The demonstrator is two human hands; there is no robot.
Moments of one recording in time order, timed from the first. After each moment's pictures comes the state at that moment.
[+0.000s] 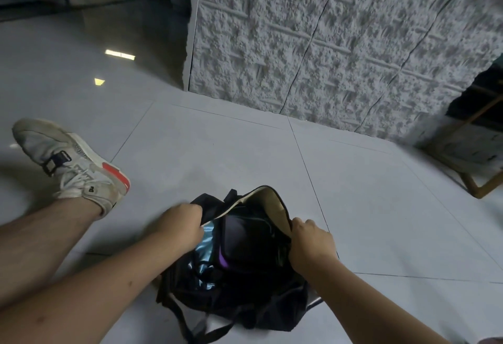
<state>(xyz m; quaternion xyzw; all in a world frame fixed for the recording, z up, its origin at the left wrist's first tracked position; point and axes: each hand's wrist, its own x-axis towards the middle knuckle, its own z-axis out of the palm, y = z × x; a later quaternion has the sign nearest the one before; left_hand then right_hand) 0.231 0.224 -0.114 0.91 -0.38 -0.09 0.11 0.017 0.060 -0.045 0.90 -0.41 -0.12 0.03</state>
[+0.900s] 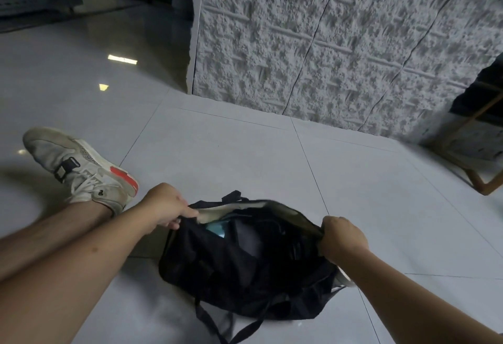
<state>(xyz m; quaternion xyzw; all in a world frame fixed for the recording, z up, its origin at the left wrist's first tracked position) 0.293 0.251 -0.095 0.83 -0.15 -0.34 0.42 -0.008 0.014 -0.041 0.87 -0.48 -0.11 0.02</state>
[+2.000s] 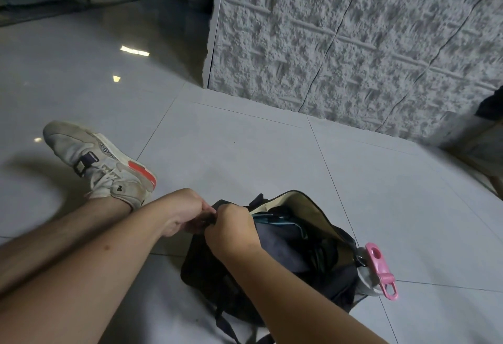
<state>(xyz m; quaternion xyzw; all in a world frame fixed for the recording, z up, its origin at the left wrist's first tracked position) 0.295 0.257 -0.102 0.75 -0.13 -0.45 0.47 0.167 0.194 -0.067 0.92 -0.32 0.01 -0.23</state>
